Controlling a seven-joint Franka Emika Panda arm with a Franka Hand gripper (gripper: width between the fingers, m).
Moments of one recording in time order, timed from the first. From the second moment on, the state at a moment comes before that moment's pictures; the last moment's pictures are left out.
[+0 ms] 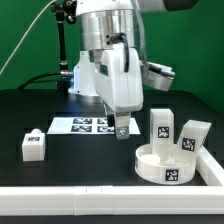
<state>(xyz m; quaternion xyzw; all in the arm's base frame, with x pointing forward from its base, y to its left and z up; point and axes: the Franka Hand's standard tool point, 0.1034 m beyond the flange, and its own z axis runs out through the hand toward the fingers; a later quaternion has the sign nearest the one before) 0.594 -0.003 0.082 -0.74 0.67 -0.01 0.07</state>
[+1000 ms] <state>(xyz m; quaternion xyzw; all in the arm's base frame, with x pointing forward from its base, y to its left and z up) 0.593 -0.031 0.080 -0.91 0.42 -0.01 0.04</state>
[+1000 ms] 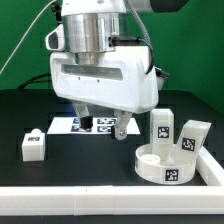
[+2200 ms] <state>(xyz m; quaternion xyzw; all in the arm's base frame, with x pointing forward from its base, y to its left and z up) 0.577 -0.076 0.067 -1.00 0.01 -0.04 -0.01</state>
